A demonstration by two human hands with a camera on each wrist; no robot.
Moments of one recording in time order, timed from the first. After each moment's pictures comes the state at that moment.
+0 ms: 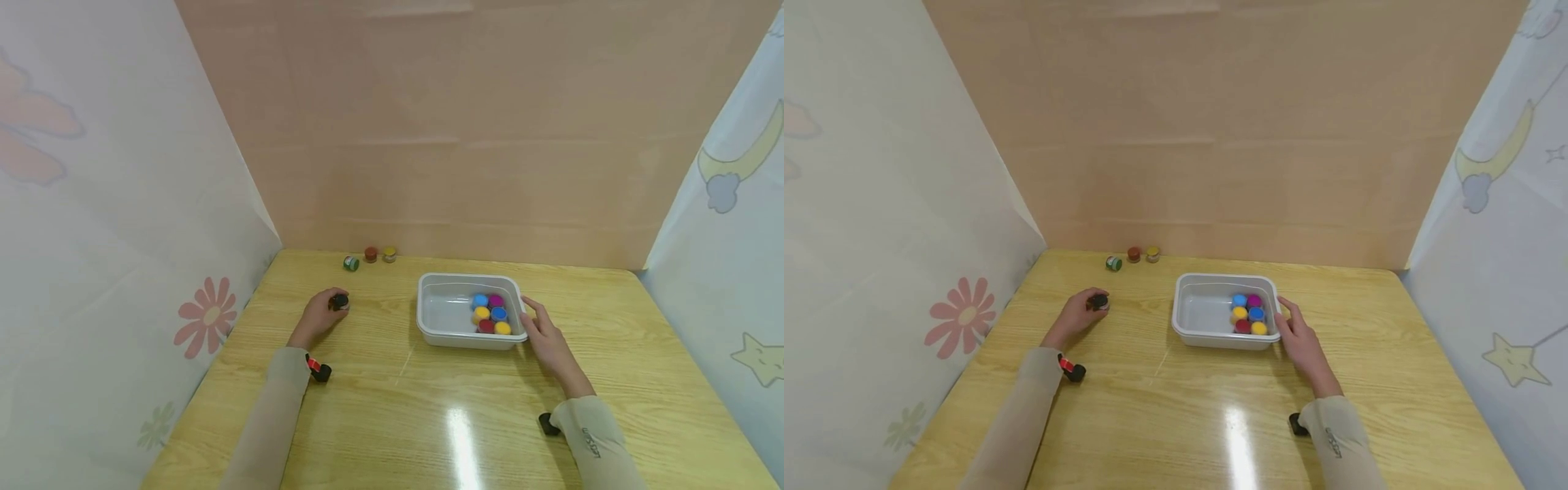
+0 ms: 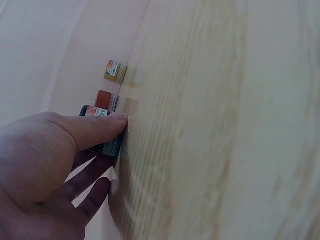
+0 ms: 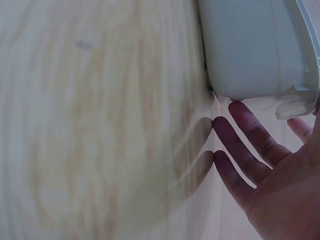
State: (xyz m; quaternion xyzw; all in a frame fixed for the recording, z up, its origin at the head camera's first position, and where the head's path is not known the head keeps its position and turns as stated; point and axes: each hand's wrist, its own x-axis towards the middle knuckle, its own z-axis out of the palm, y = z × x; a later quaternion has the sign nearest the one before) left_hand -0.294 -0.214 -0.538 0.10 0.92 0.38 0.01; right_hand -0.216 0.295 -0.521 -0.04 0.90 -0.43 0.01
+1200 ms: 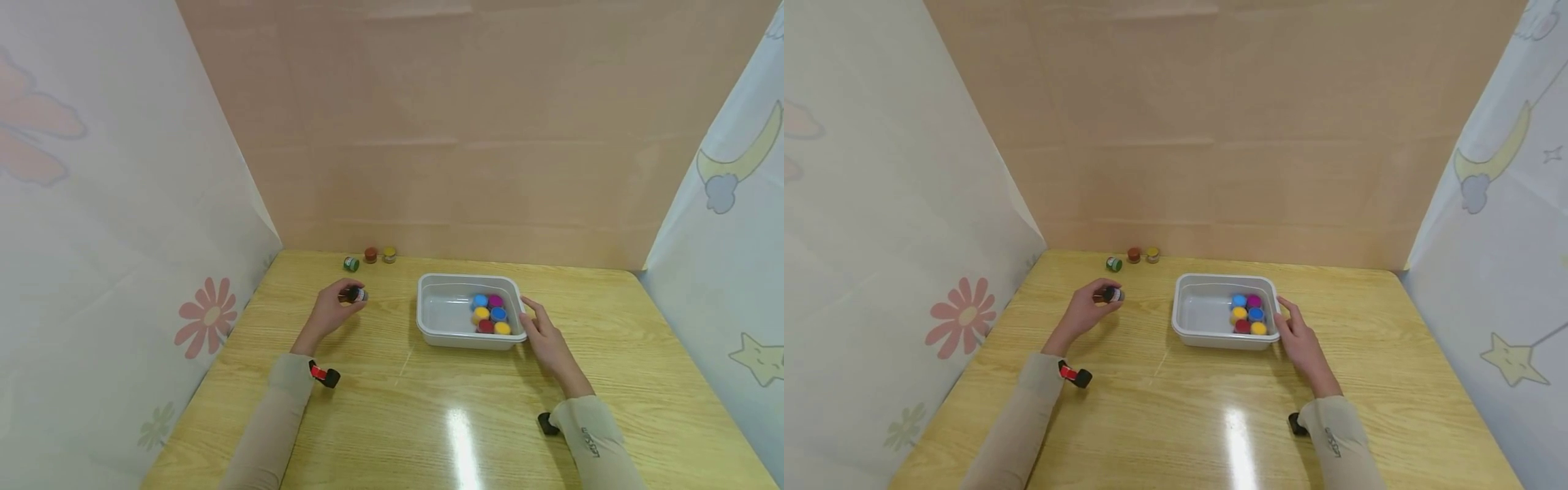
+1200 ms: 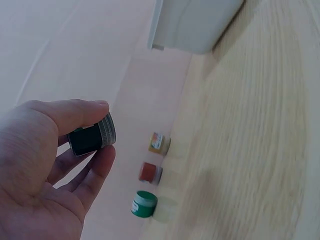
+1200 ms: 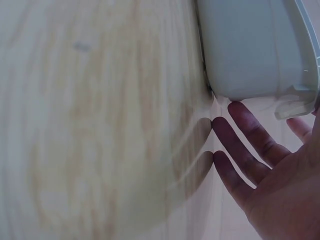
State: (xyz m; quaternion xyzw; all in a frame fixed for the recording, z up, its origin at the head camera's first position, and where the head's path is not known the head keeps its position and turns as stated) left_hand -0.273 -0.177 -0.496 0.14 0.87 0.47 -0.04; right_hand -0.217 0.296 -0.520 -0.03 0.90 -0.43 0.02
